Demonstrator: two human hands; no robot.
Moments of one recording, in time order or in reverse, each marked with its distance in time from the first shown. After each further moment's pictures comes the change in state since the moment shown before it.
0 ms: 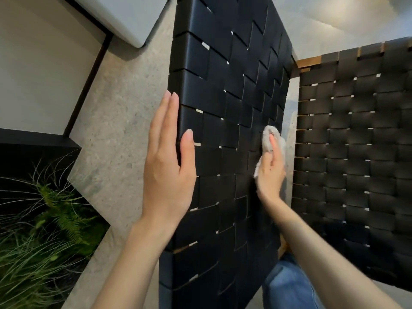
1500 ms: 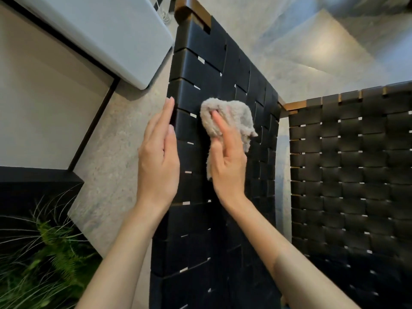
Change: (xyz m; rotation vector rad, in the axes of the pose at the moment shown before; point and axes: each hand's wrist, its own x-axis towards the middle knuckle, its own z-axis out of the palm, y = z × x) left_hand 0.095 0.017 0.005 -0.156 0.068 0.012; right_hand 0.037 -0.133 0.050 0.232 -0.185 -0.447
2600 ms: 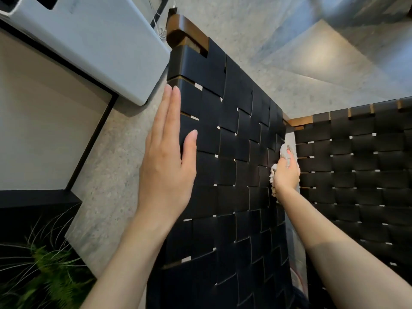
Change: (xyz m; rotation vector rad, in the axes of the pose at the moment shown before) left_hand 0.052 0.002 0.021 0.250 -0.116 0.152; right_hand 0.074 0.175 -0.076 -0.236 0.411 0.765
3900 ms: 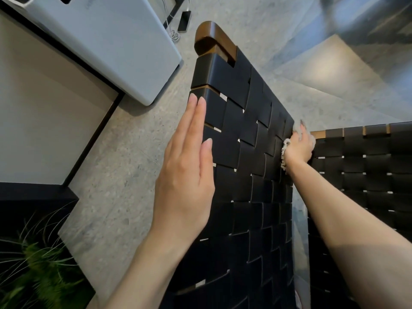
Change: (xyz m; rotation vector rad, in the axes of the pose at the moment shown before) left_hand 0.000 -0.005 0.001 -0.123 0.013 -0.006; right_hand 0.052 -0.074 0.034 -0.042 0.020 -0.145
